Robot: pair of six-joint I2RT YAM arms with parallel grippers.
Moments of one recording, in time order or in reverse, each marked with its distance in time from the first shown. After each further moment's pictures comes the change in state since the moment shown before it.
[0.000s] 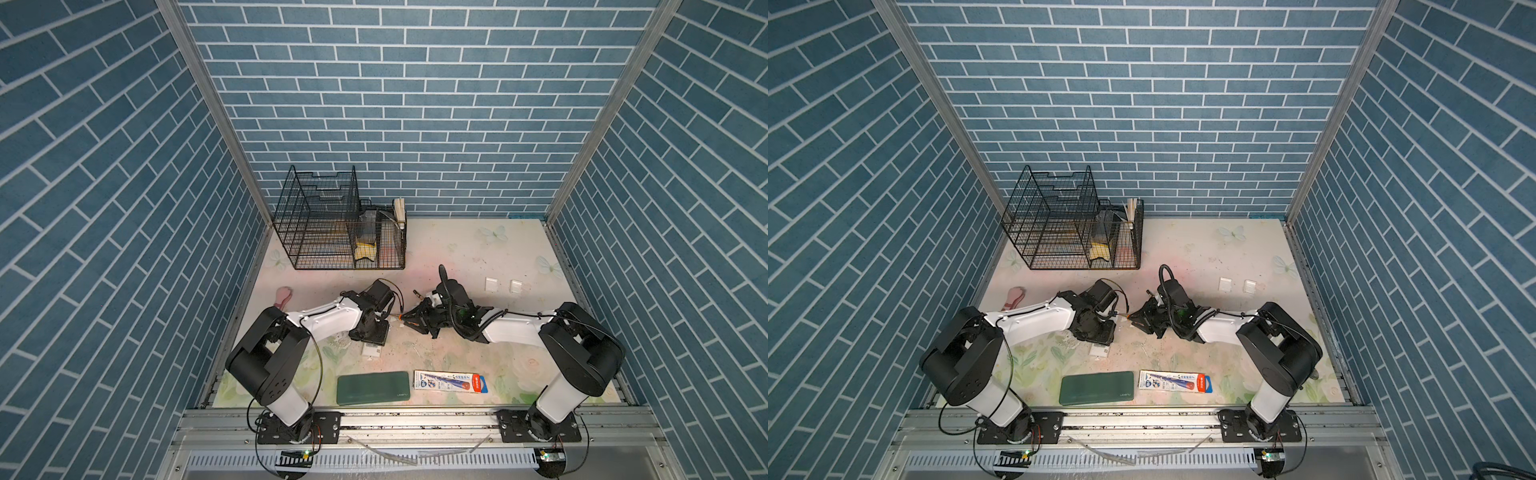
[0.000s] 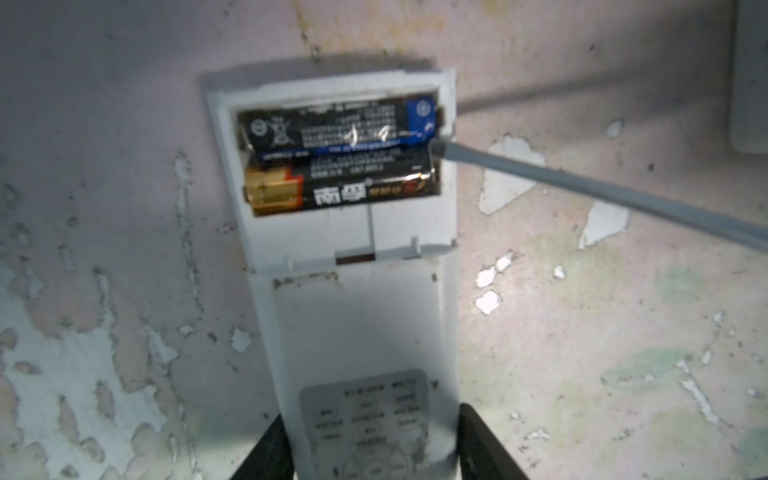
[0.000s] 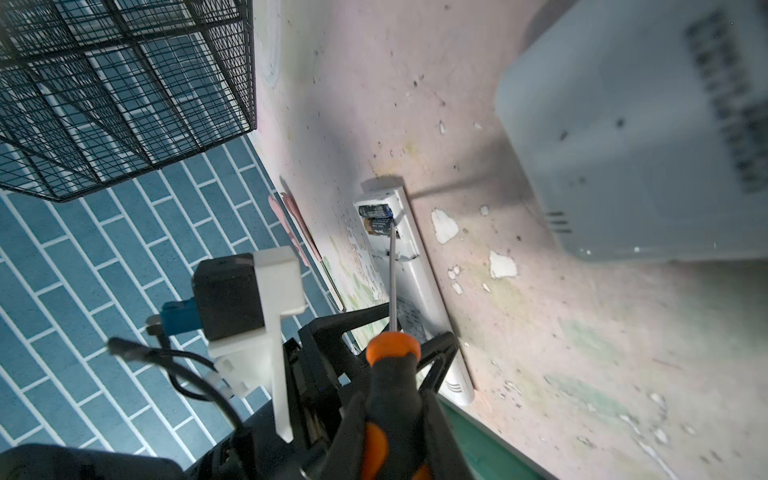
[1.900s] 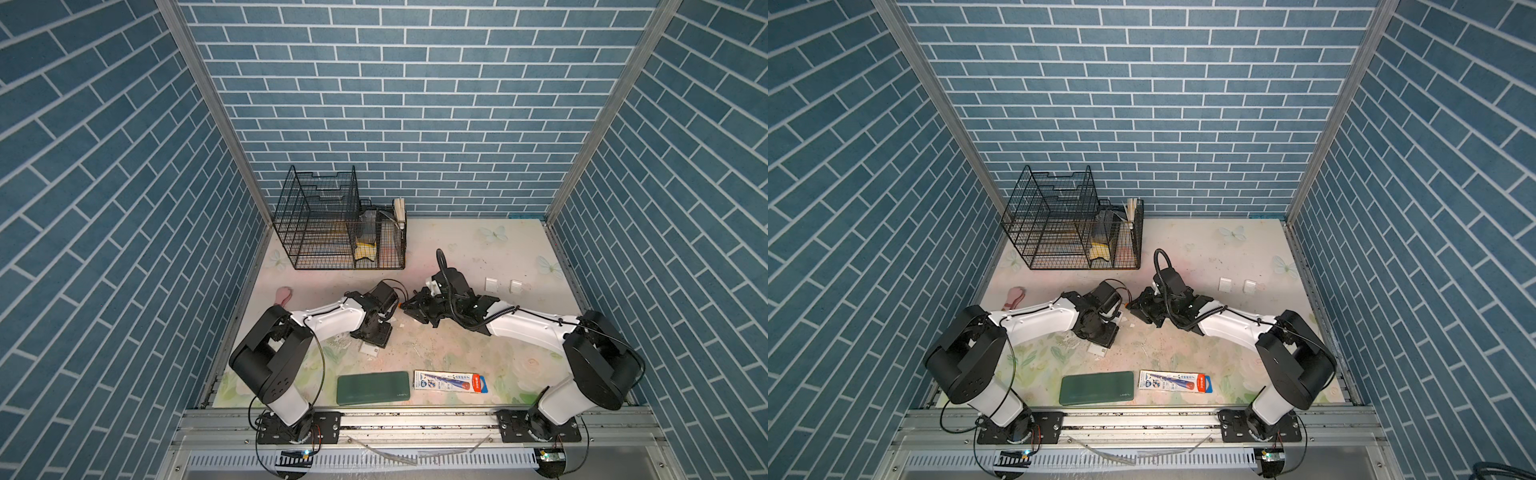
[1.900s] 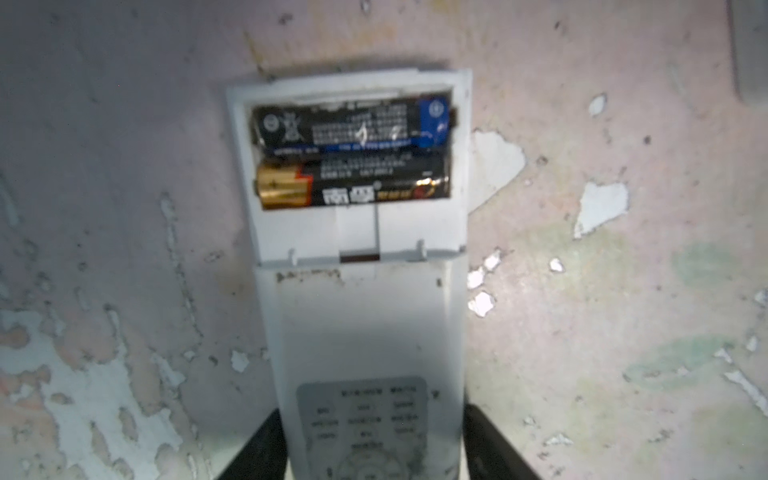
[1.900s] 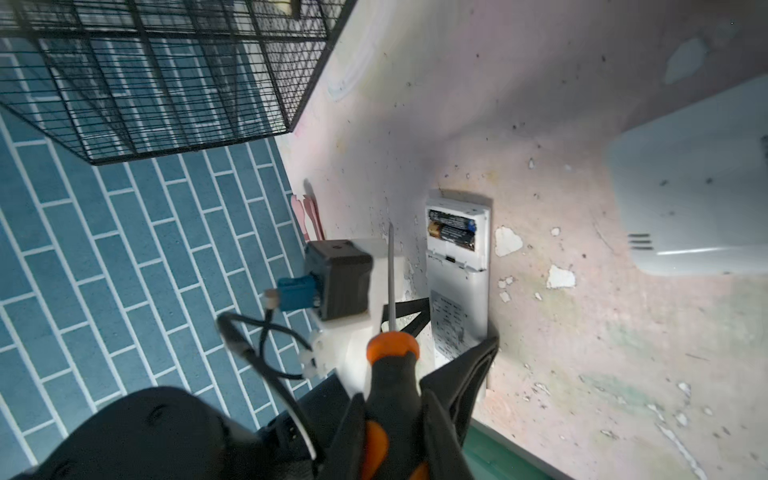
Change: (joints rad) left arm -0.039 0.013 0.013 -0.004 -0.070 0.093; right arm 0.016 -0.137 0.129 -0.255 0.108 -0.177
